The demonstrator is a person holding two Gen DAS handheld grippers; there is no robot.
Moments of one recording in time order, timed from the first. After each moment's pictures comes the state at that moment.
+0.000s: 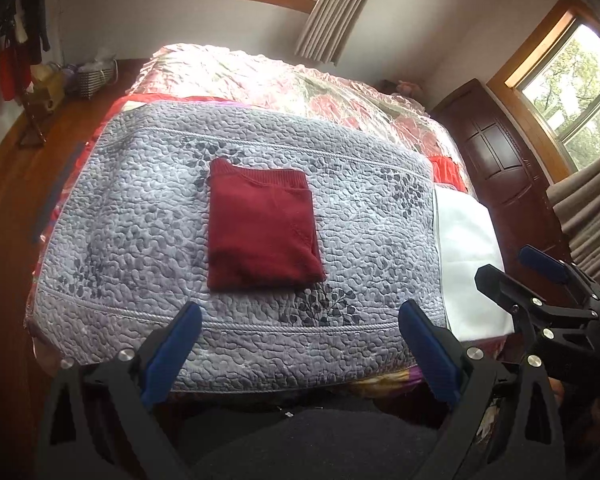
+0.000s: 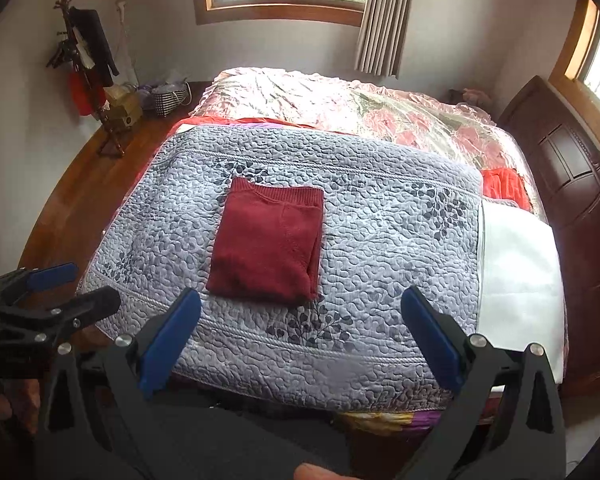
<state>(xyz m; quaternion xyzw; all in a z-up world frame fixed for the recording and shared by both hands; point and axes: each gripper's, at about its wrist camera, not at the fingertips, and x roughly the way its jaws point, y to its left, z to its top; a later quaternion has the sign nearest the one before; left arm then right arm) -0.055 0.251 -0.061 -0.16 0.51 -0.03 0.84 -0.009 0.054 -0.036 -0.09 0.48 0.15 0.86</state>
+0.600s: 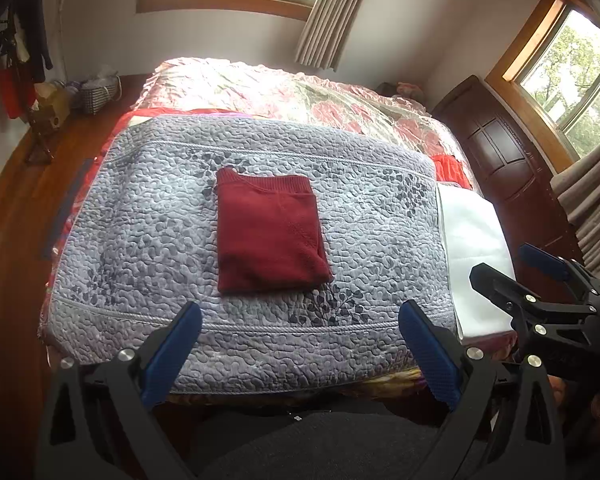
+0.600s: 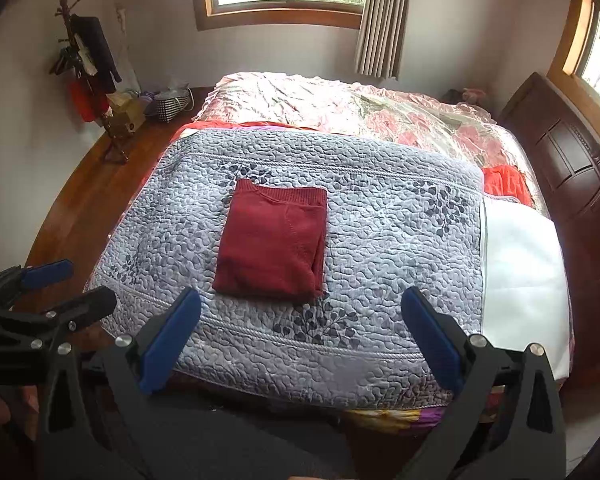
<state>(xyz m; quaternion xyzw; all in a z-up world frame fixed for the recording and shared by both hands) -0.071 0.244 -0.046 -0.14 0.50 -0.02 0.85 -0.025 0.049 -0.035 -0.08 0.47 0.16 0.86</state>
